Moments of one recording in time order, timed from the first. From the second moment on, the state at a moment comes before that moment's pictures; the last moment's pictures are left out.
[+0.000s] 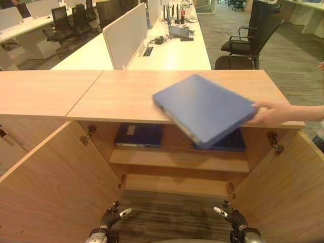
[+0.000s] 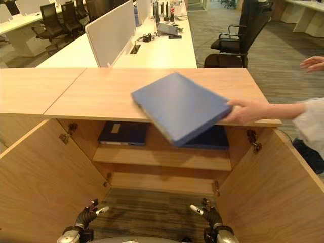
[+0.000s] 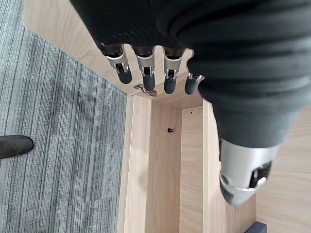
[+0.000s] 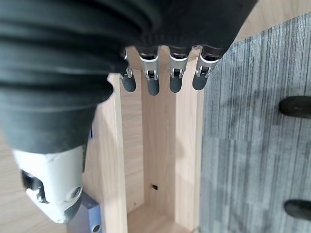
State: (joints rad) left arm 0.13 0.28 -0.15 0.92 -0.28 -0.24 -0.01; right arm 0.18 -0.34 0.26 0.79 0.44 -0.16 0.04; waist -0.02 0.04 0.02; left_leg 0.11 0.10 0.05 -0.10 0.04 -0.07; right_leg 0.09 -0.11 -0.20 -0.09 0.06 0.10
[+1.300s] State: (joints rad) left arm 0.39 0.50 0.12 -0.04 0.62 -0.29 0.46; right arm 0.22 -0.29 0.19 0.83 0.45 -0.17 0.00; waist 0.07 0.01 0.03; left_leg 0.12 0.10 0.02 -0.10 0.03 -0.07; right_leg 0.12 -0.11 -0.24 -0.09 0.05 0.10
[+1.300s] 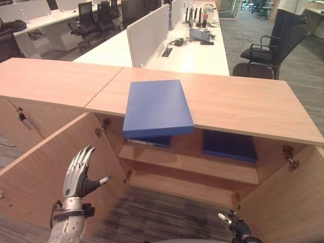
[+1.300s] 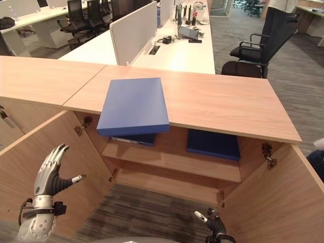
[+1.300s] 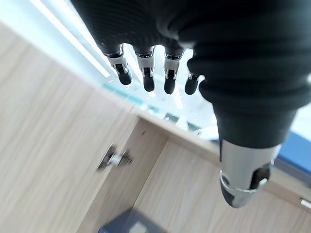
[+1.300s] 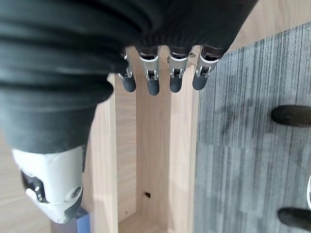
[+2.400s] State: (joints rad) left arm -0.15 0.70 -0.24 0.02 0.81 -0.27 0.40; right arm 0.22 -0.28 0.19 0.87 0.49 -0.19 0.00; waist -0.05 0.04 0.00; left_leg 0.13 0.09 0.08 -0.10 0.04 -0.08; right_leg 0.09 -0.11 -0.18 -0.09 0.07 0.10
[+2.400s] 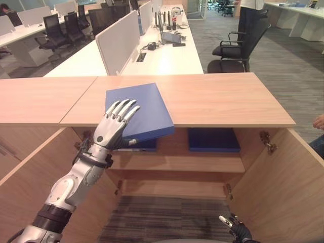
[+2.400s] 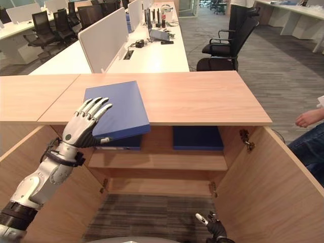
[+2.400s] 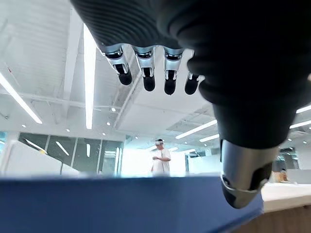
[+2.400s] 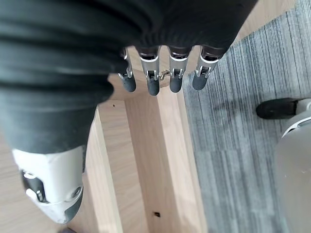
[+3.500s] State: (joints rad) left arm -0.24 0.65 -0.32 0.24 0.82 -0.15 0.38; right arm 0.22 -0.25 0.14 0.90 0.81 -0.19 0.02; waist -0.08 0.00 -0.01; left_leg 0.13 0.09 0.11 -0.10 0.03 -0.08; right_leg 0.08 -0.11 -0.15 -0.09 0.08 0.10
